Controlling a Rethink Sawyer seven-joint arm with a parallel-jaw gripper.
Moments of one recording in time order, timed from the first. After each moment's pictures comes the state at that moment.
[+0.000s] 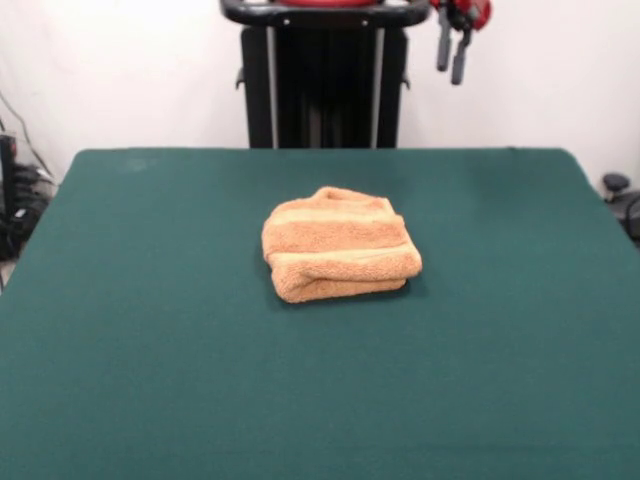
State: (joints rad) arm 0.70 -0.62 -0.68 2.14 -0.39 -0.47 1.57
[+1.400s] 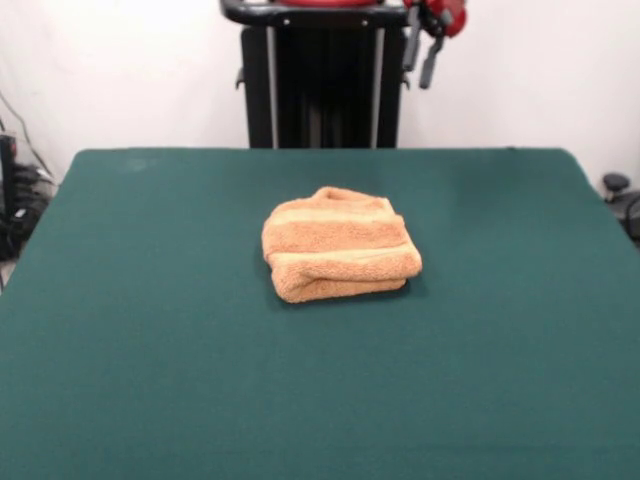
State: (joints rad) arm 0.73 -0.52 -0.77 2.10 -0.34 -0.47 1.57
